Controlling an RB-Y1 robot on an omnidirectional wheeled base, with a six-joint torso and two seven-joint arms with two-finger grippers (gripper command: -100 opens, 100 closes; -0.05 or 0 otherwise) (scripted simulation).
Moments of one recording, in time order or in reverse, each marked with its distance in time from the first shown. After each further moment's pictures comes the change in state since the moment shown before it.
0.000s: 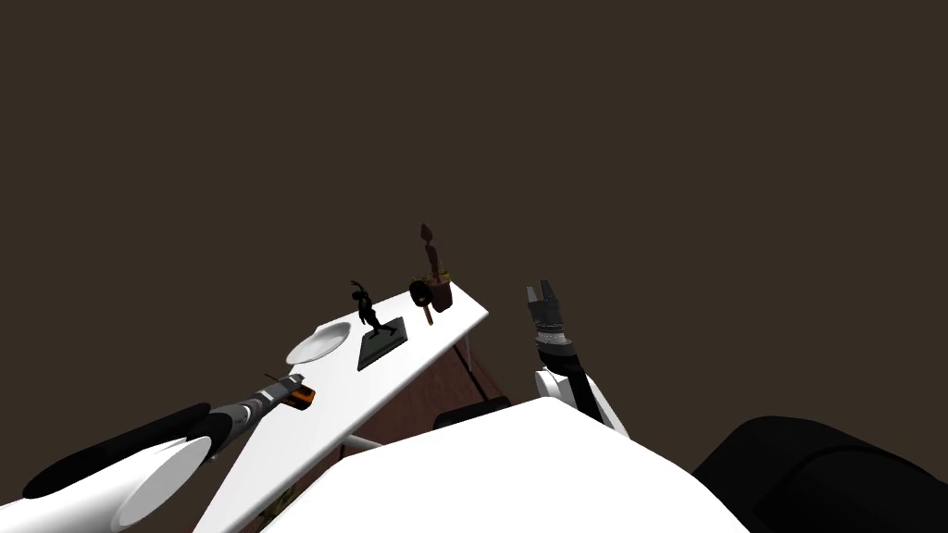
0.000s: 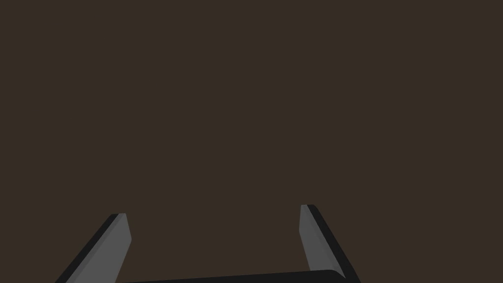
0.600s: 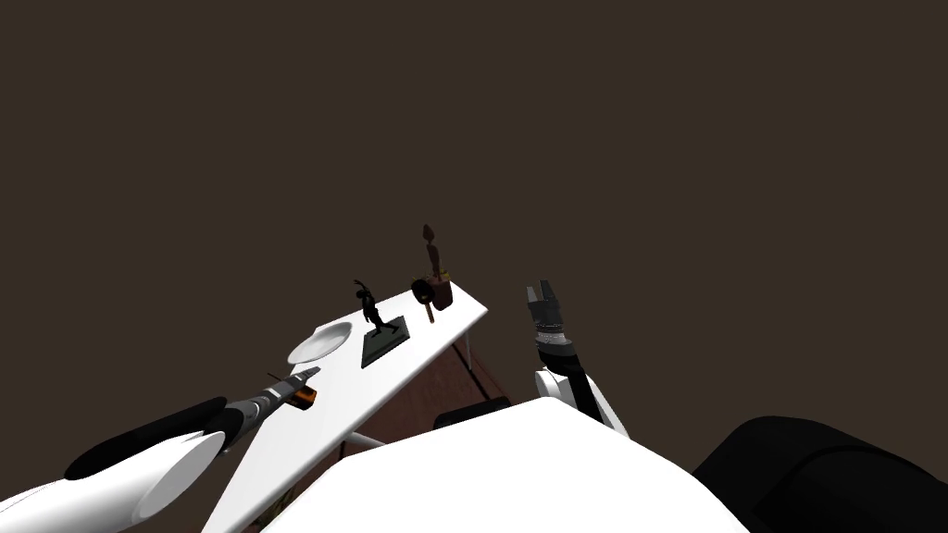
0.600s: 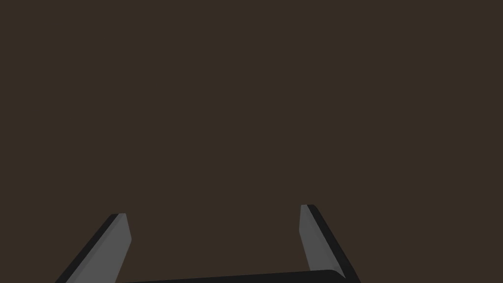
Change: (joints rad) left arm -0.003 0.002 -0.029 -0.041 -0.055 0.042 0.090; right arm 0.000 0.000 0.000 0.000 0.000 0.000 0.000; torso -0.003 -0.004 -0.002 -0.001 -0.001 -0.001
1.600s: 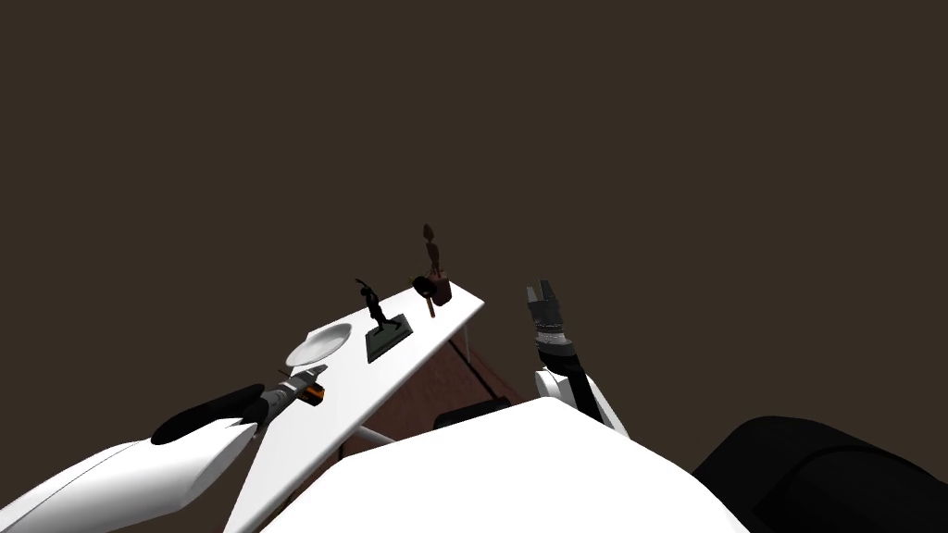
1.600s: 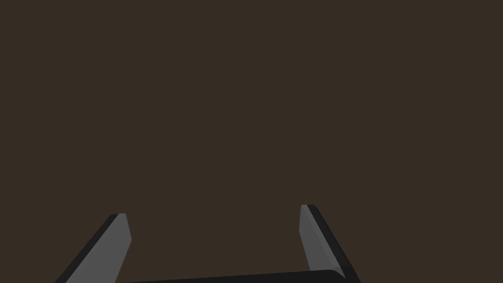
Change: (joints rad) left arm 0.004 0.021 -0.090 -0.148 -0.181 0.142 0.272; right arm 0.000 0.000 0.000 0.000 0.000 0.000 0.000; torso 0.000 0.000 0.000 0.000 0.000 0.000
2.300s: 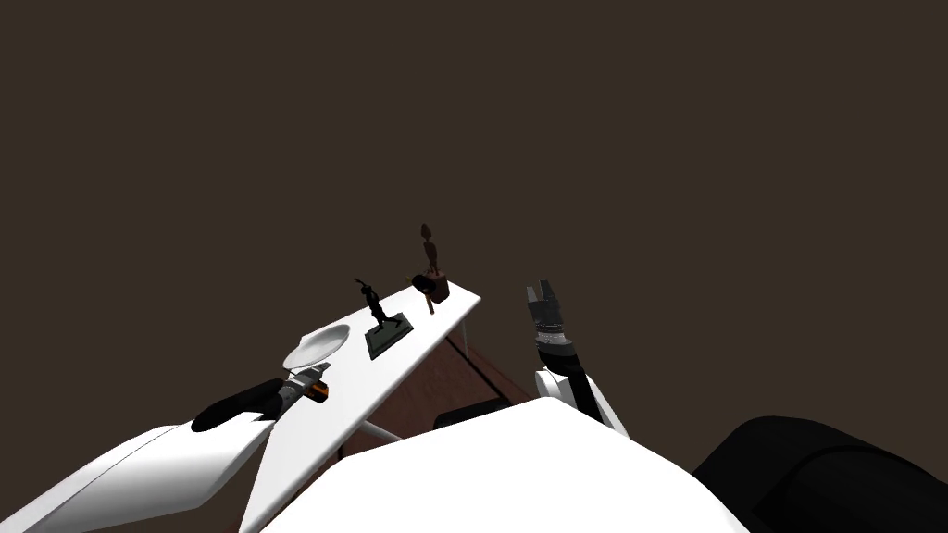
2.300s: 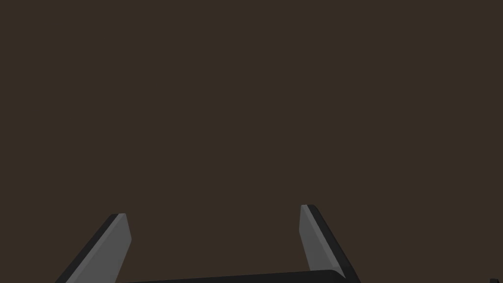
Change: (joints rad) left arm -0.002 0.013 -0.067 -0.101 -0.131 0.098 0.175; right arm 0.000 0.000 0.000 0.000 0.000 0.000 0.000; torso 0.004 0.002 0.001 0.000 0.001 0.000
